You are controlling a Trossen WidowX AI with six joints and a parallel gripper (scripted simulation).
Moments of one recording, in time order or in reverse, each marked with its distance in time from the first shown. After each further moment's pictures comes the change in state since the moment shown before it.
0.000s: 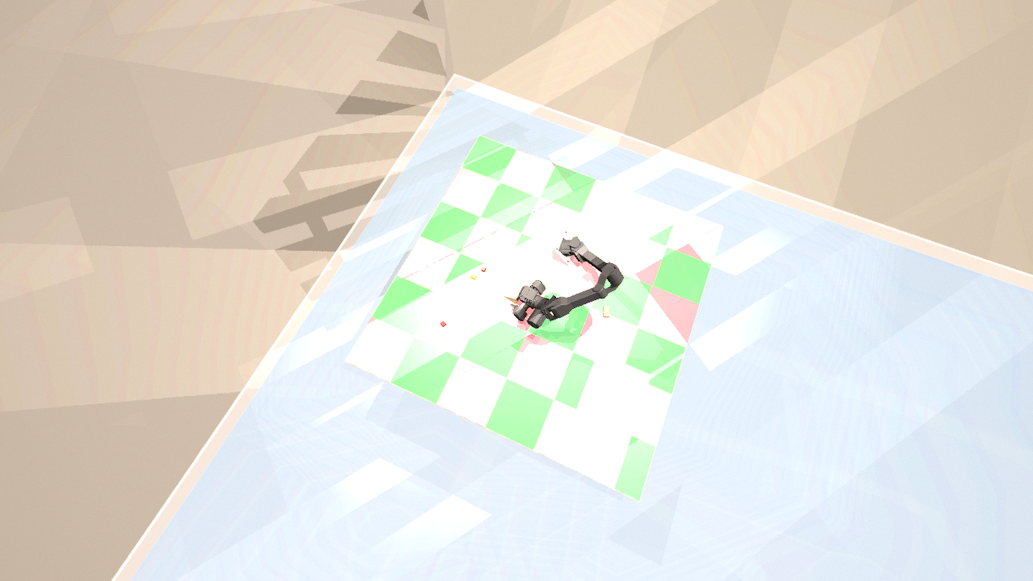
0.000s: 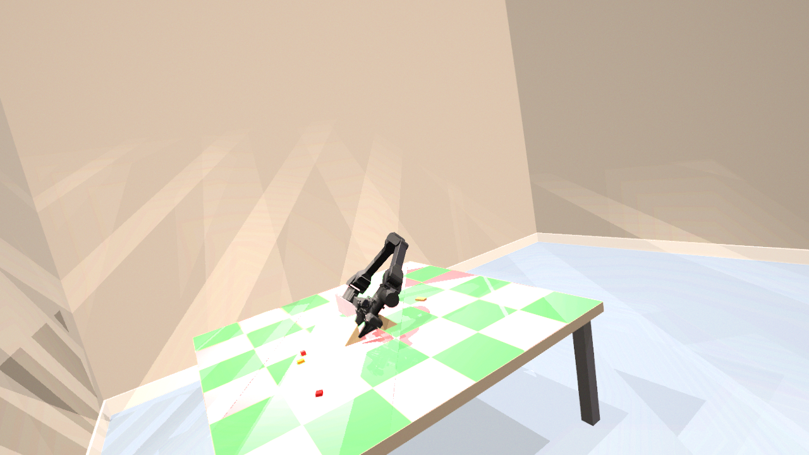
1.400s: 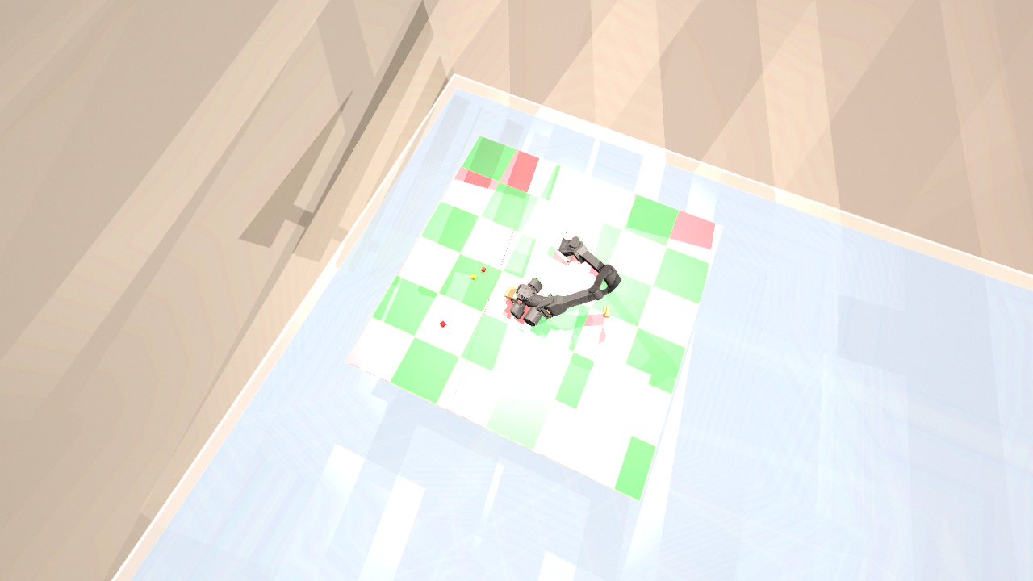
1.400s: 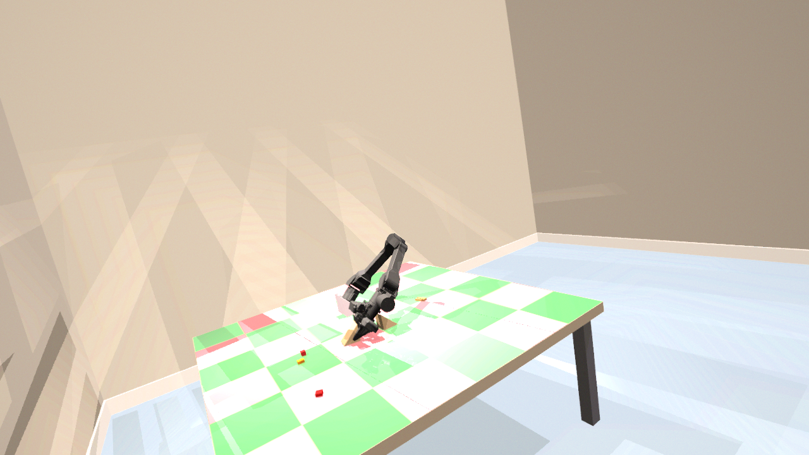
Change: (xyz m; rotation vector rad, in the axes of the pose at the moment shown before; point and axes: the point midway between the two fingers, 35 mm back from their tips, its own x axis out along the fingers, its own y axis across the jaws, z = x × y) arm 0.022 -0.005 0.002 0.000 -0.001 -0.008
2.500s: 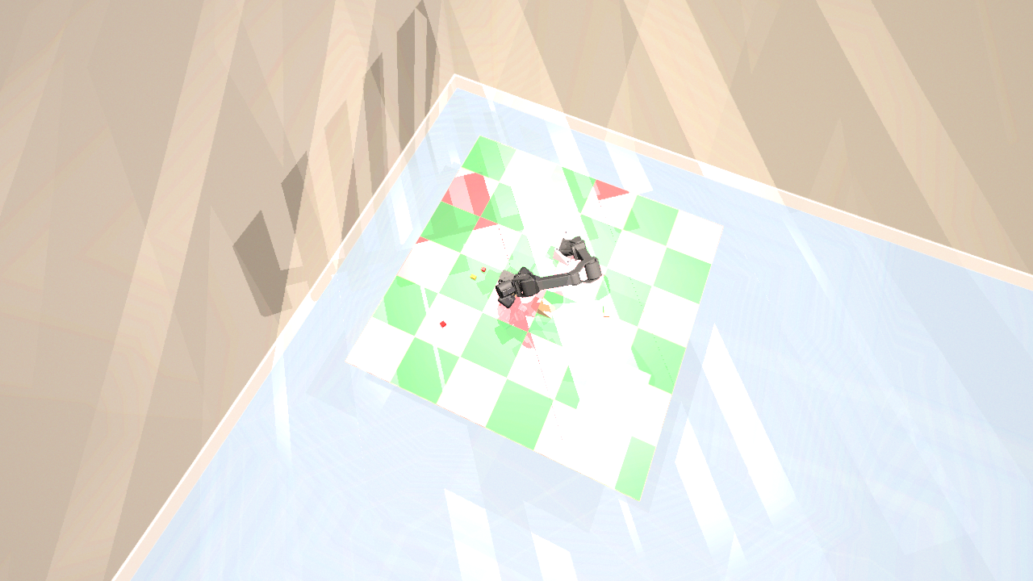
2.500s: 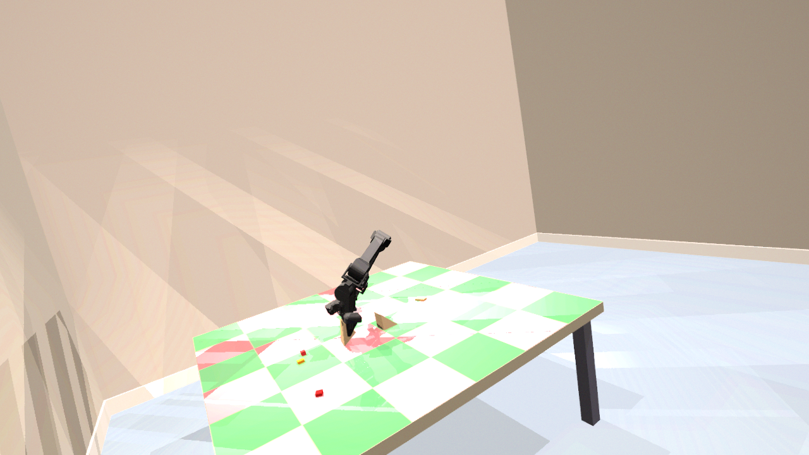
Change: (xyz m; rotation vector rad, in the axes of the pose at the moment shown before) arm 0.003 0.000 0.046 -0.006 0.615 -0.007
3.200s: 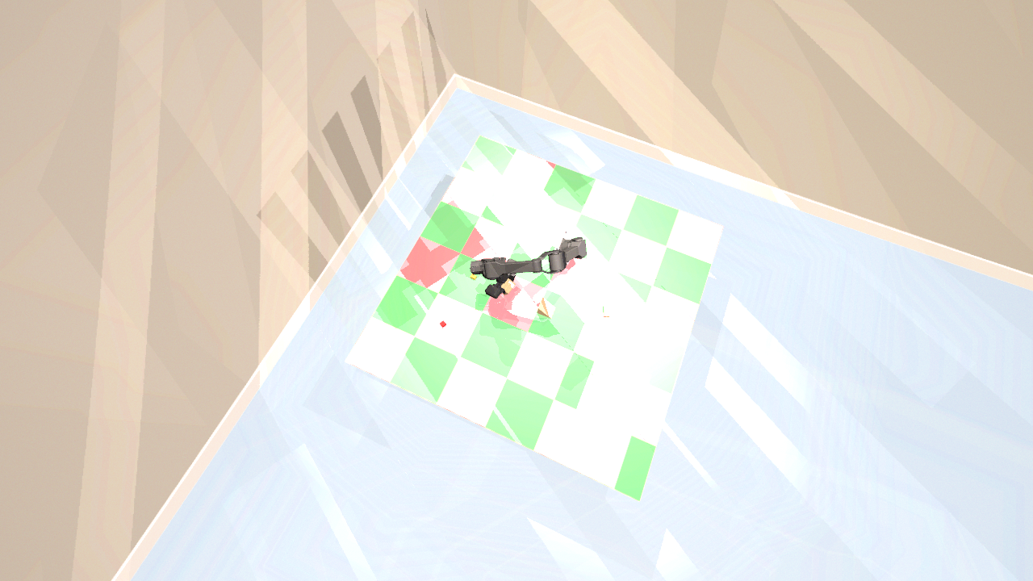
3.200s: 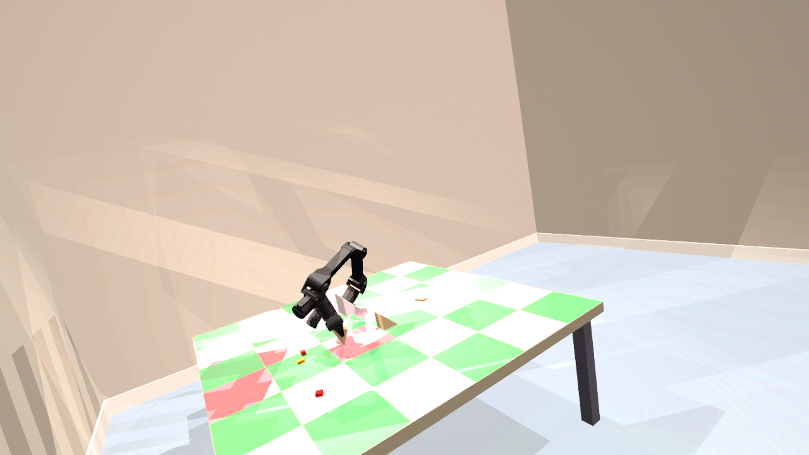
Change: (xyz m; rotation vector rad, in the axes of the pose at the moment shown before) arm 0.001 -0.001 0.042 -0.005 0.548 -0.005
